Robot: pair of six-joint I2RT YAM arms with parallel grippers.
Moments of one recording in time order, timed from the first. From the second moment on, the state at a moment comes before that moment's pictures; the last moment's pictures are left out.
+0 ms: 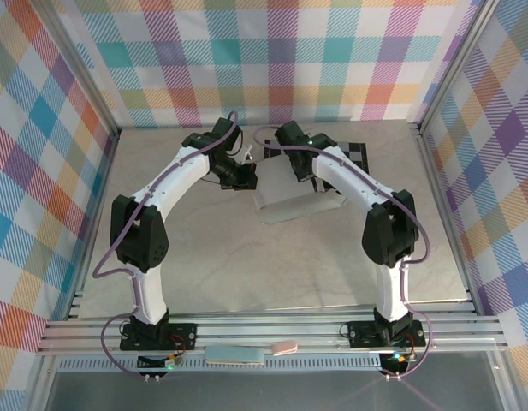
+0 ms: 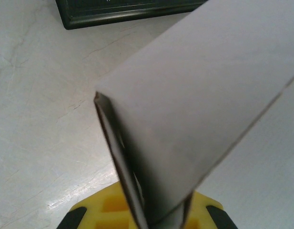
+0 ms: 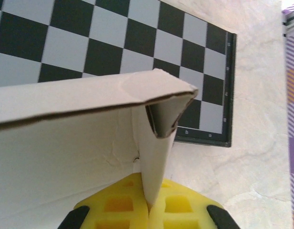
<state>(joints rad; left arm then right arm) -0.43 1.93 1.78 -1.01 0.43 -0.26 0.58 2.02 1.88 -1.06 0.63 0.26</state>
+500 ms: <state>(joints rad) -0.43 1.93 1.78 -1.01 0.43 -0.28 0.67 2.09 2.00 -1.23 0.85 0.35</state>
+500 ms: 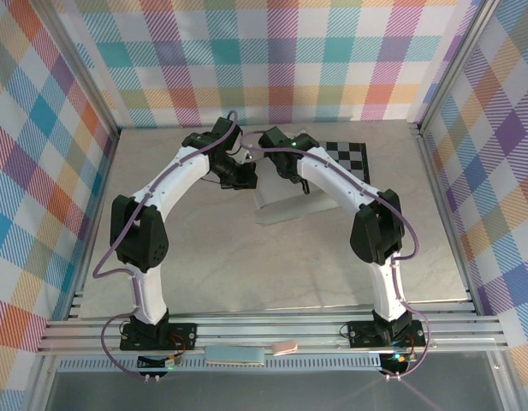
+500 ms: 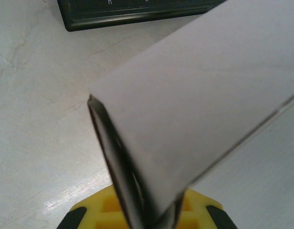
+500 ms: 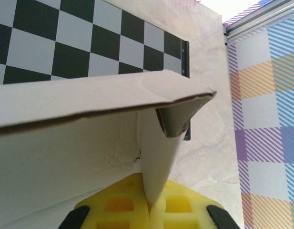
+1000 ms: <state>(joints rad) -0.43 1.93 1.78 -1.02 0.42 -0.30 0.60 2.04 1.96 -1.19 0.58 0.31</state>
